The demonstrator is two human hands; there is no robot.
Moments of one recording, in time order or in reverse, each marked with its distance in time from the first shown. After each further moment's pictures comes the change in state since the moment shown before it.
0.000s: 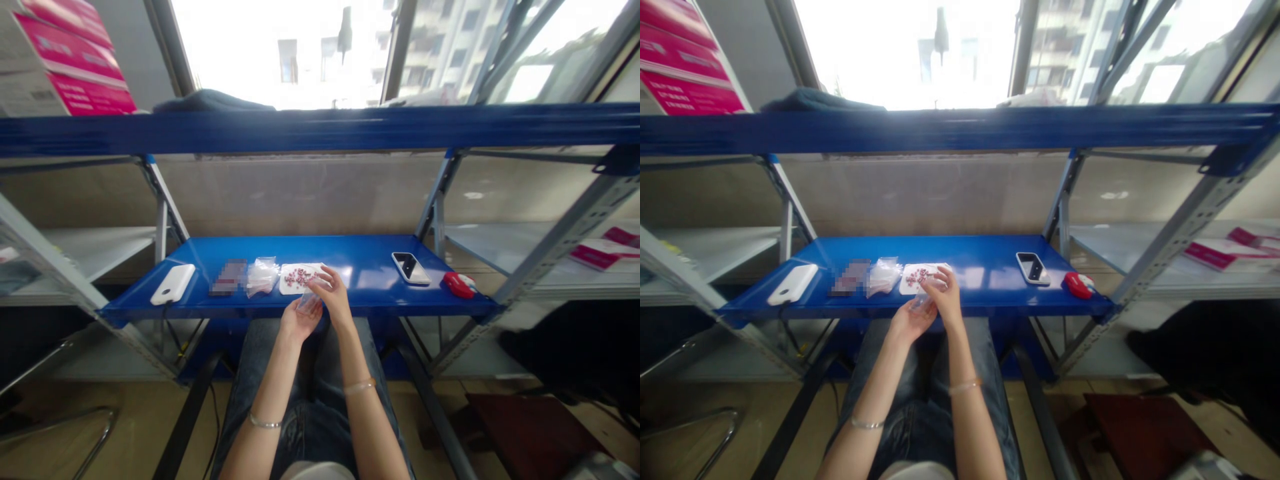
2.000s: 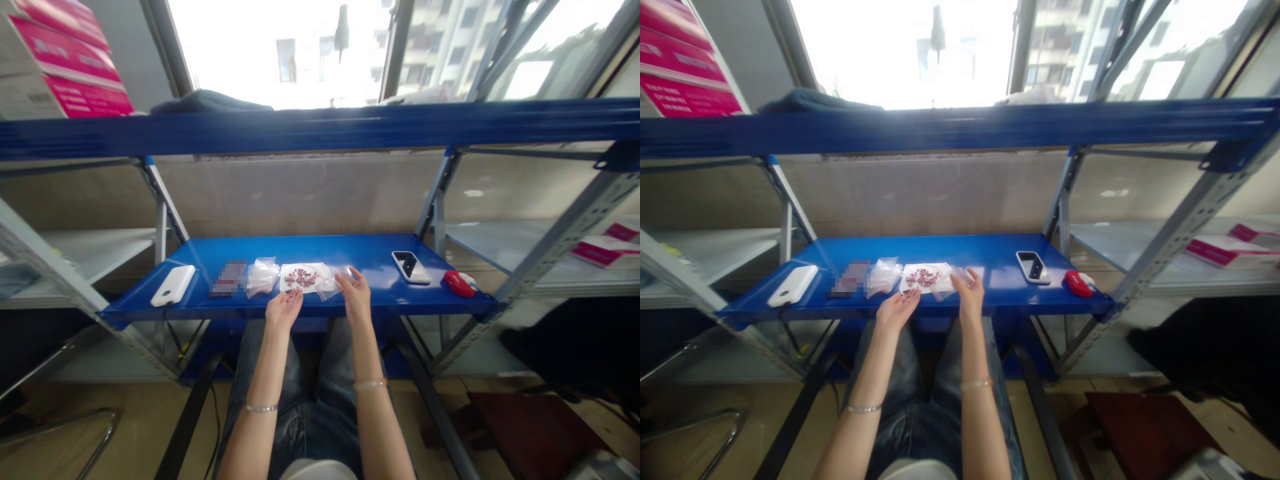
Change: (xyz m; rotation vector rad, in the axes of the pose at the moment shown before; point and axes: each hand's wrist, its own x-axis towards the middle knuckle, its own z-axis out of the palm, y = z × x) left_hand 0.003 0.038 0.007 -0.096 0.089 0.162; right_hand 0.024 0.009 -0.043 0.236 0.312 0.027
